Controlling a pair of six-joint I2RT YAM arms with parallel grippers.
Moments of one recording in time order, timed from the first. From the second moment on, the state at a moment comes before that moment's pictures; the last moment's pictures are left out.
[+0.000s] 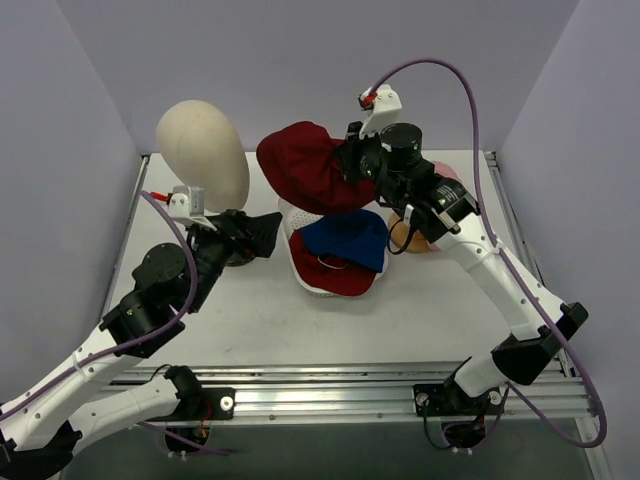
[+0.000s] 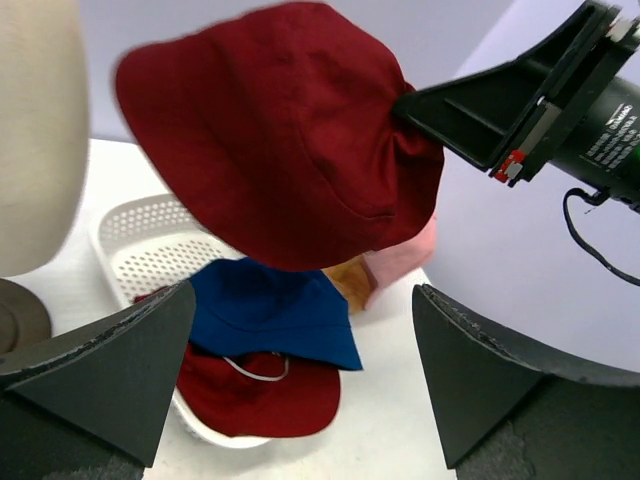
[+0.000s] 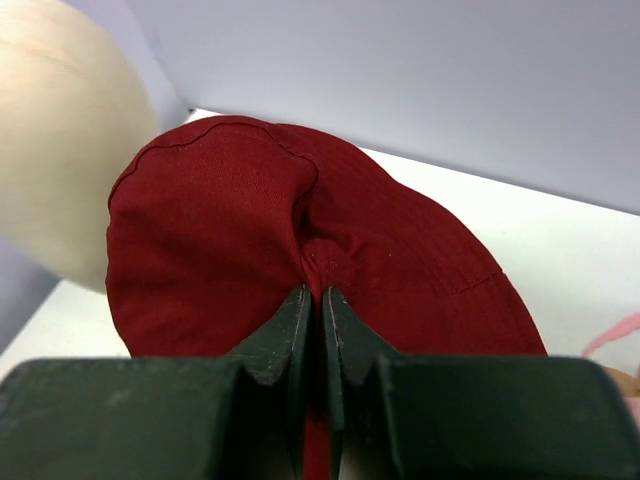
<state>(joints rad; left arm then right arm) -0.90 0.79 1.03 -0.15 -0.49 -0.49 0.68 1.49 1.74 -0.42 0.19 0.21</state>
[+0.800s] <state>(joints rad) -0.90 0.92 1.06 -0.13 -0.30 -0.58 0.86 1.30 1.50 -0.22 0.18 0.42</state>
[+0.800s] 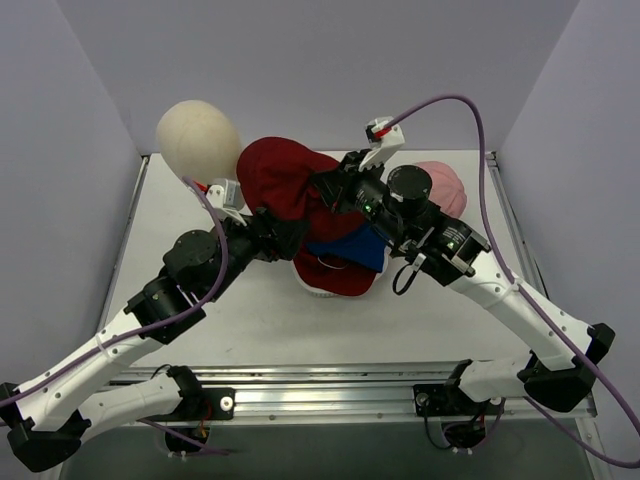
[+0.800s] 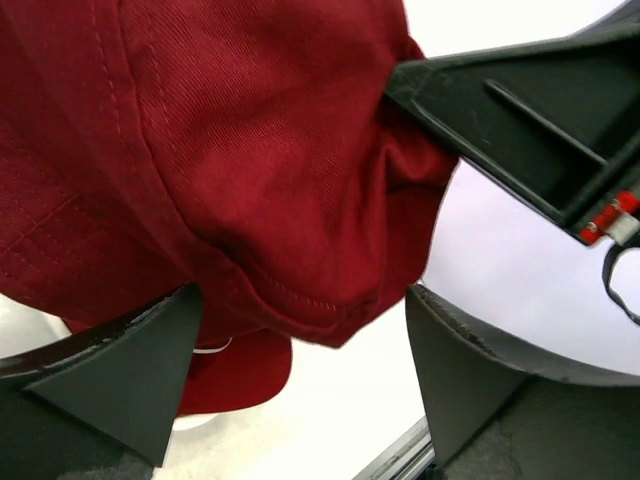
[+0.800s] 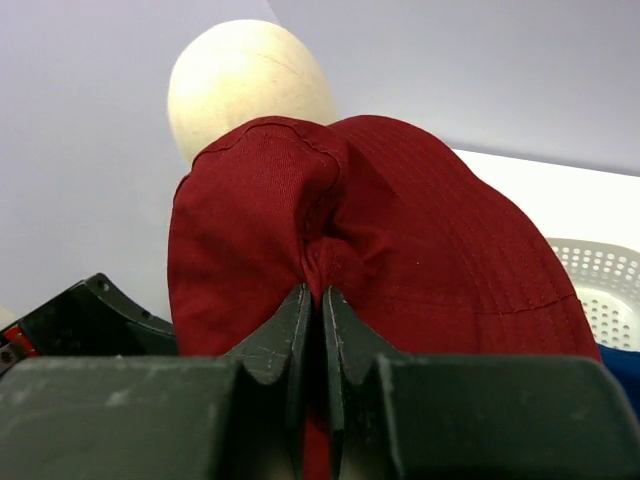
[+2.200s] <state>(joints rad) -0.44 1.17 1.73 -0.64 -0.28 -0.39 0.92 1.82 2.10 -0.08 0.22 0.20</state>
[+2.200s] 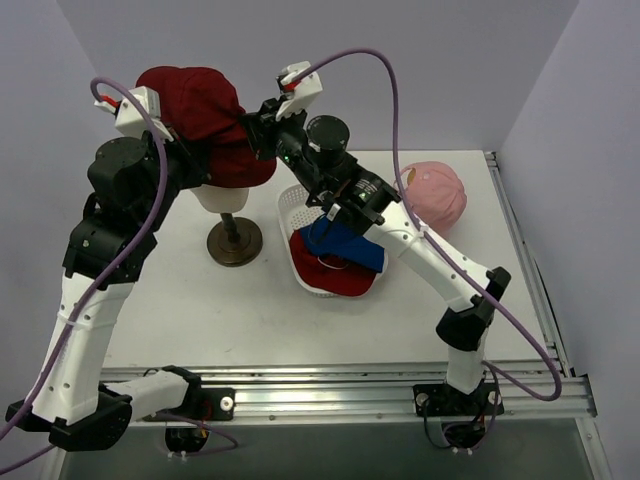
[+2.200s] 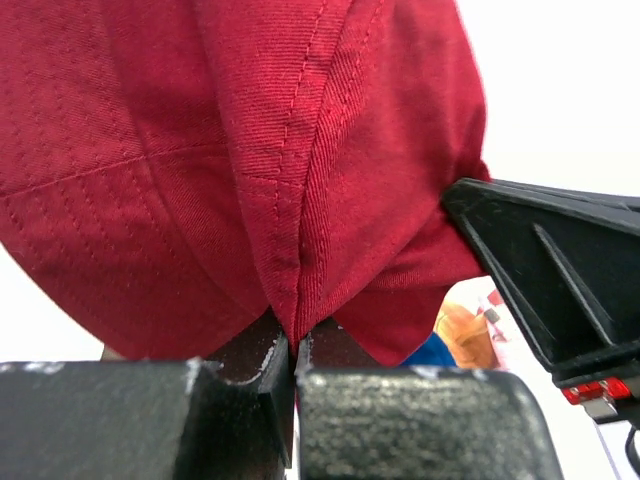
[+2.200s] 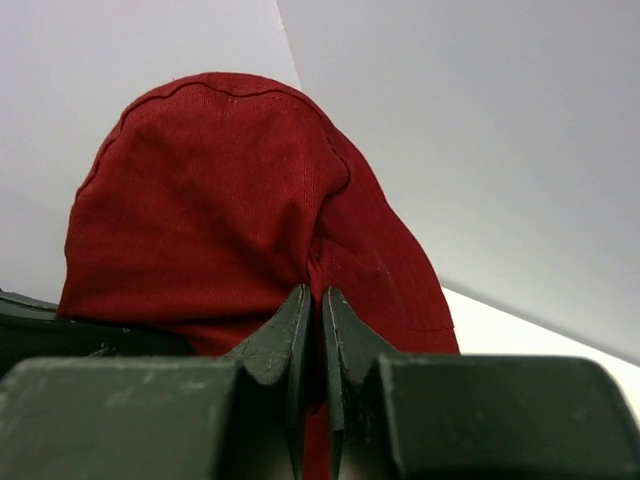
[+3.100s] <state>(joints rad) 0.03 1.29 1.74 -0.57 0.23 -0.55 0.77 2.05 2.33 -0.09 0.19 0.17</state>
